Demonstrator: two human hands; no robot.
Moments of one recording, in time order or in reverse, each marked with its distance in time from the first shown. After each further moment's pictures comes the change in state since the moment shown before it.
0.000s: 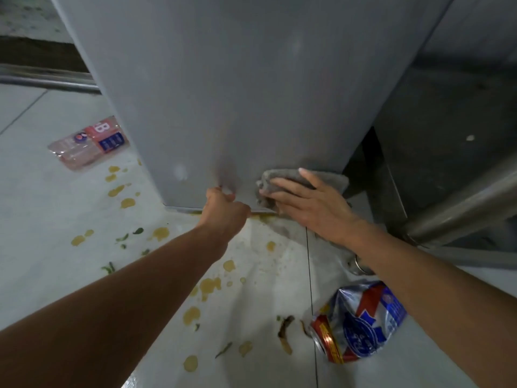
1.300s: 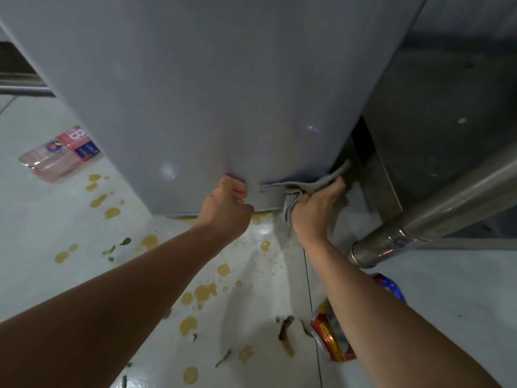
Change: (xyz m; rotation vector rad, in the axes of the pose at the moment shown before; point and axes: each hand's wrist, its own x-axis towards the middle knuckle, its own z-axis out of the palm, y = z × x) left_hand 0.013 0.006 0.010 0.301 -0.063 0.255; right_hand 0.029 -0.040 -0.016 0.964 0.525 1.756
